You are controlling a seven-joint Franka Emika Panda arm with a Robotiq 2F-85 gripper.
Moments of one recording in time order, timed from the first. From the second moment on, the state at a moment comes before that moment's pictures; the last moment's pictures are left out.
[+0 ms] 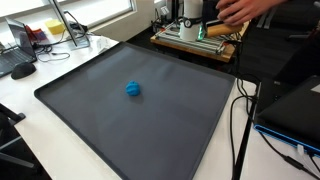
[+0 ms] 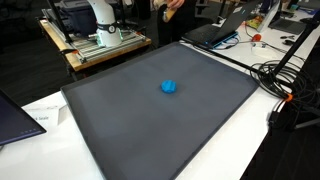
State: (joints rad) arm 0.29 -0.62 0.13 -2.43 0.31 1.90 -0.11
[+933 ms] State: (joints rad) arm 0.29 -0.62 0.13 -2.43 0.33 1.84 -0.16
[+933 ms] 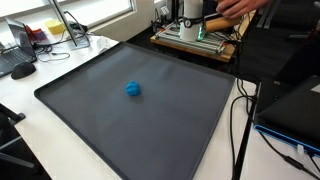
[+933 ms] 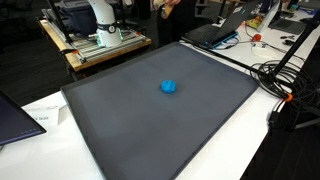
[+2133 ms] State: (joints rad) arm 0.17 -0.53 0.11 -2.38 0.28 2.00 -0.06
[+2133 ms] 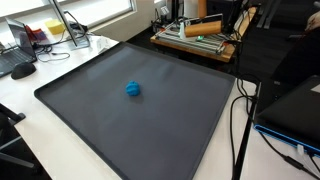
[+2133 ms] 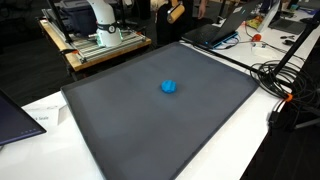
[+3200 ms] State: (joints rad) arm 0.03 -0.36 0.16 -2.19 -0.03 1.94 0.28
